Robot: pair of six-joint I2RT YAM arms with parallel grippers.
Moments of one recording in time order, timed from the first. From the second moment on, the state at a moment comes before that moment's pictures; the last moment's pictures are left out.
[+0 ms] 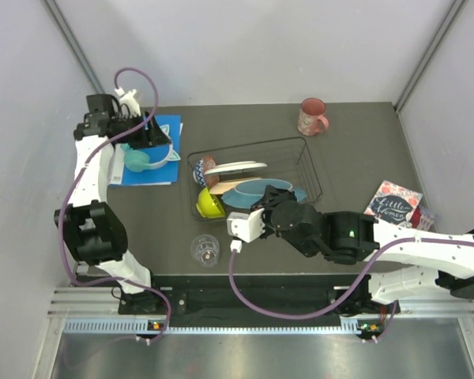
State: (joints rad) left arm 0.19 1.65 1.63 -0.78 0.68 0.00; right arm 1.40 1.15 1.25 -0.59 0.69 -0.98
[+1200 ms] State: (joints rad) left arm -0.10 1.90 1.55 -0.60 0.30 -0.16; right arm 1.43 1.03 1.02 -0.57 0.59 -0.78
